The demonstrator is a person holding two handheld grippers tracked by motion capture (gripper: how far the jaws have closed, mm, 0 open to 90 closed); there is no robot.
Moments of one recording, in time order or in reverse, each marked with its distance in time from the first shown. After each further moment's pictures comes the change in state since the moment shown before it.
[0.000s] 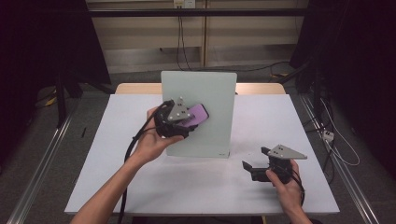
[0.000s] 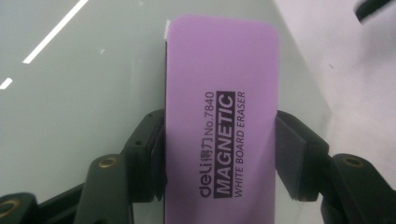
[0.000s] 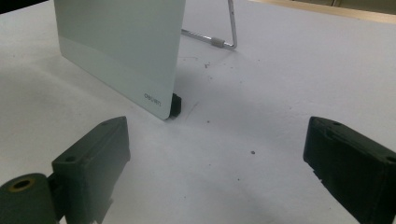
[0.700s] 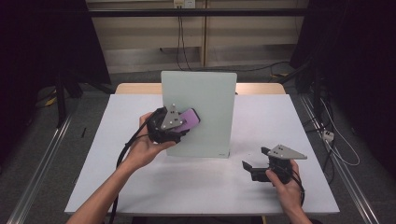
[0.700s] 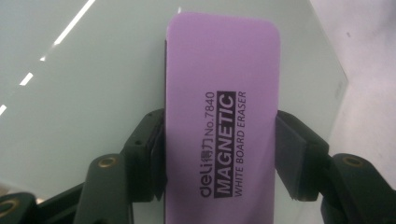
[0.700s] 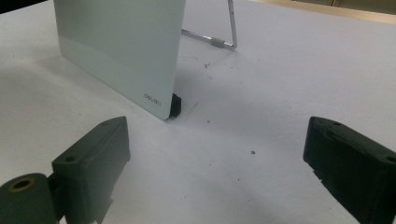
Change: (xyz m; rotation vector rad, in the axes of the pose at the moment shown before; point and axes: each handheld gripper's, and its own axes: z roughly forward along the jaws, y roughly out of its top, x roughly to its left) left arm -0.017 -0.031 0.001 0.063 0.022 0.053; right arm 0.001 0.000 0.000 0.001 -0.003 0.000
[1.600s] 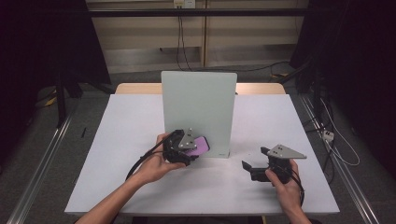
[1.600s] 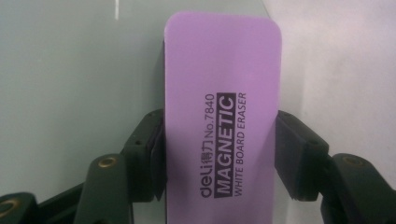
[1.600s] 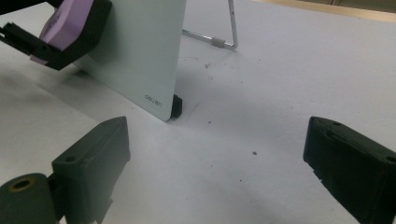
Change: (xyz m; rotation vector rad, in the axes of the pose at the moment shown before) left arm -0.048 -0.022 0.045 0.142 -0.228 0.029; right arm 0.001 0.001 0.001 0.000 -0.001 0.008
